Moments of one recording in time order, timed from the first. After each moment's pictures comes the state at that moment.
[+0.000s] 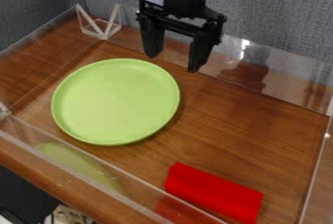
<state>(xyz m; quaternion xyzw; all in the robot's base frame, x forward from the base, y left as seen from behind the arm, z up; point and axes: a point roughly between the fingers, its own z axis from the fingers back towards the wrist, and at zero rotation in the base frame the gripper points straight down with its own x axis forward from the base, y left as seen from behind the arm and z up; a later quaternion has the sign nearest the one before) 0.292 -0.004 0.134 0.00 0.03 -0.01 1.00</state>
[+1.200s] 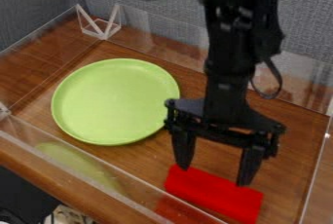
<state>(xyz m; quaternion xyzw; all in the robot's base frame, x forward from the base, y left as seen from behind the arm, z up) 0.206 -0.095 0.090 -0.03 0.06 0.09 0.99</state>
